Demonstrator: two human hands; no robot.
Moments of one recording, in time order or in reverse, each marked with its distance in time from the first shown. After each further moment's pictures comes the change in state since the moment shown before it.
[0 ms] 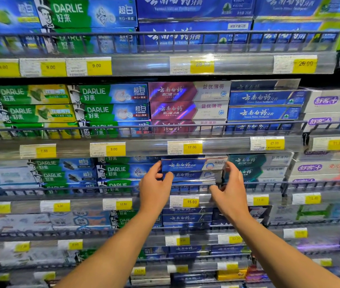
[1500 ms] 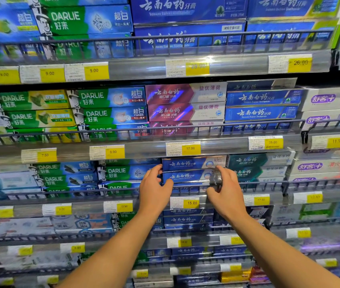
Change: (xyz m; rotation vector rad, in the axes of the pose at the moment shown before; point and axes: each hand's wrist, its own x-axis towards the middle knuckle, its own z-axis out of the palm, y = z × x) left_hand 0.000 0.003 -0.003 0.181 -0.043 0.091; right_hand 0.005 0.008 0.005 -0.189 -0.076 -0.034
